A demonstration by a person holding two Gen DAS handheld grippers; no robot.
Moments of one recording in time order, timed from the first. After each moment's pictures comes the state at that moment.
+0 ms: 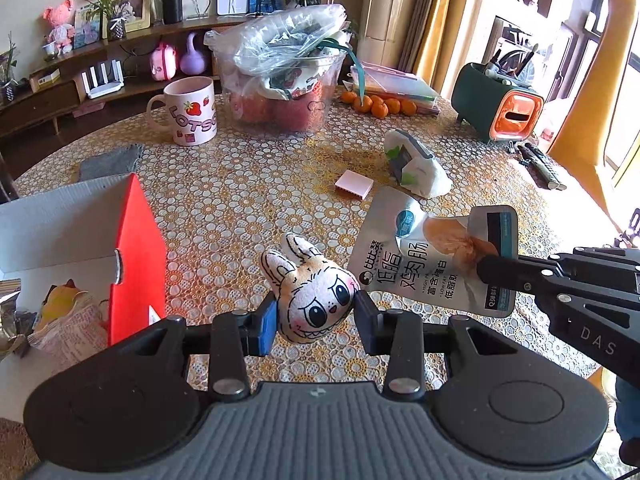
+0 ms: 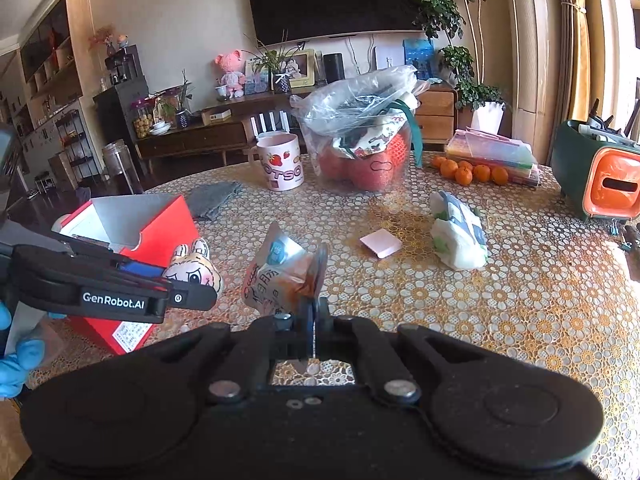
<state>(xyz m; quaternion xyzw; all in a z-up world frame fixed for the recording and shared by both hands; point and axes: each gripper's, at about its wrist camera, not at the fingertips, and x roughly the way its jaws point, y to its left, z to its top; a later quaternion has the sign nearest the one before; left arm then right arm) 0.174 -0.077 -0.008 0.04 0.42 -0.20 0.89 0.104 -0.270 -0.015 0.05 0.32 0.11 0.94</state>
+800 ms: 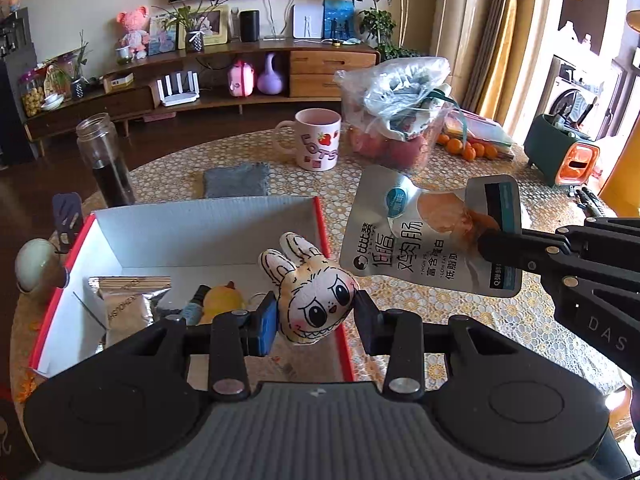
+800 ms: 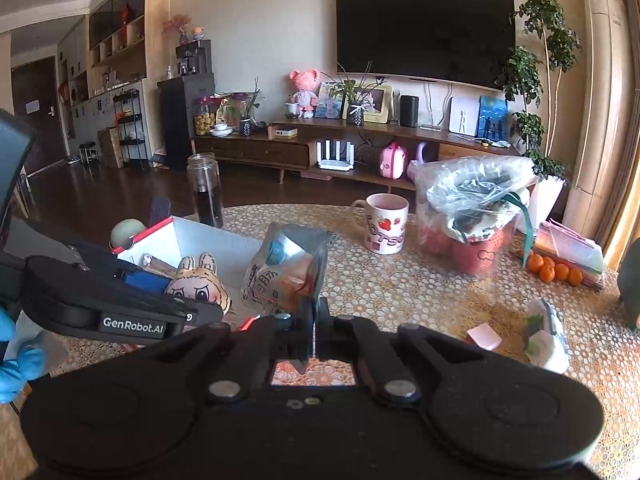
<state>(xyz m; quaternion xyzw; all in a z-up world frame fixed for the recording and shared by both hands) 0.169 0.053 0.037 0.03 0.39 -0.12 0.91 0.129 -0.132 0.043 -0.03 0.27 0.18 0.95</state>
